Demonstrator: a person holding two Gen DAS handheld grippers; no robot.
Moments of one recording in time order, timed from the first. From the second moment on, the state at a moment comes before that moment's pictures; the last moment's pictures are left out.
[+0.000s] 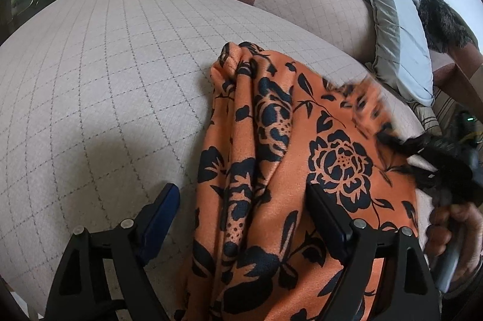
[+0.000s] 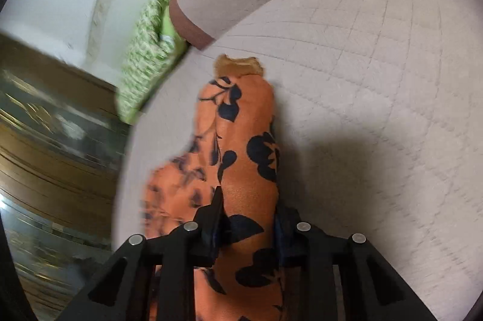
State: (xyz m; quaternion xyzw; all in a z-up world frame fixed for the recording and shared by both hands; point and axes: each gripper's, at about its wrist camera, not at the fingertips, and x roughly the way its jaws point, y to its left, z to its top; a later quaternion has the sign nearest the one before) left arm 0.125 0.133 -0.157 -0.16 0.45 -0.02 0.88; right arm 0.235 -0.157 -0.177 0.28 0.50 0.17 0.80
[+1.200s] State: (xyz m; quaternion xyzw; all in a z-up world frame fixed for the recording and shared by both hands) left arm 0.202 0.042 -0.100 -0.11 0.39 -0.08 0.91; right arm 0.212 -0.229 -0.097 0.18 0.41 0.18 0.87
